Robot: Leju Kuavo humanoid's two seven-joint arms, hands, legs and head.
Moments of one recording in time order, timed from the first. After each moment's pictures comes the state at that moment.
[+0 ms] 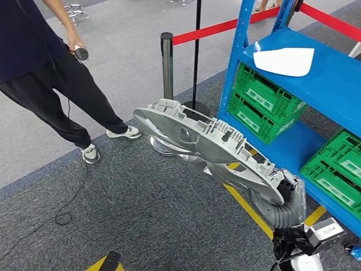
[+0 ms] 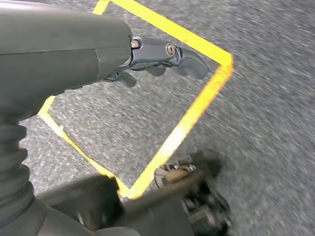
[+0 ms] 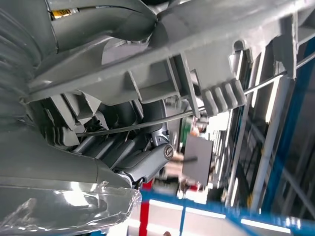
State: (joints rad) left arm -0.09 -0.04 -0.99 -0.16 0.76 0.46 -0.23; right arm 0.20 -0.02 0.05 -1.83 -0.01 -0.02 -0.61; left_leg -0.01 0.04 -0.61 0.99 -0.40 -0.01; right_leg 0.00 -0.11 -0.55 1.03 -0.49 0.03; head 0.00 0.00
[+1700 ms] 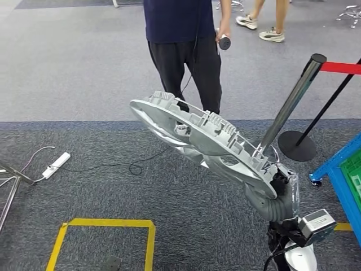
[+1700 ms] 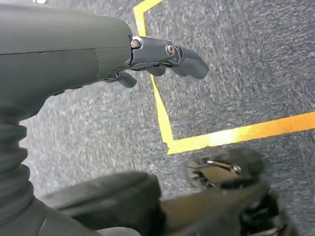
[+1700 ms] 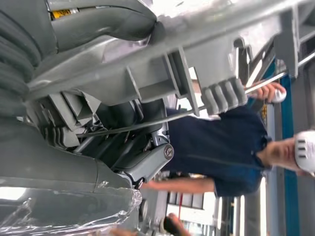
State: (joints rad) left arm -0.09 -0.04 -0.99 -0.15 0.78 0.45 -0.08; right arm 0.15 -0.01 0.09 -1.81 0.00 -0.03 -0.59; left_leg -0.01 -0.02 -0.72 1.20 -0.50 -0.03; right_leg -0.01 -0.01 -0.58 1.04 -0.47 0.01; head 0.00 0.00
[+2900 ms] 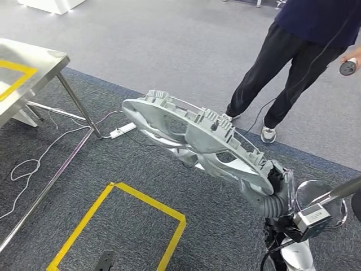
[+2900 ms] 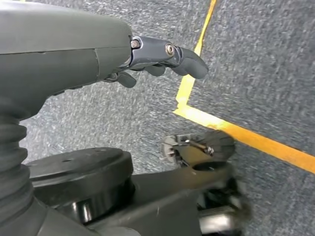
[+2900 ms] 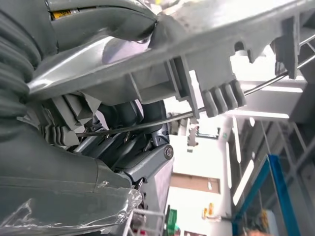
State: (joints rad) left arm -0.10 -0.05 -0.89 -0.15 0.88 0.41 -0.12; right arm 0.14 -0.01 0.11 -1.81 -0.01 -0.03 -0.57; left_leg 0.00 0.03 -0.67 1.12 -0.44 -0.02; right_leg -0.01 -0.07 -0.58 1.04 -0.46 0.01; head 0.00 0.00
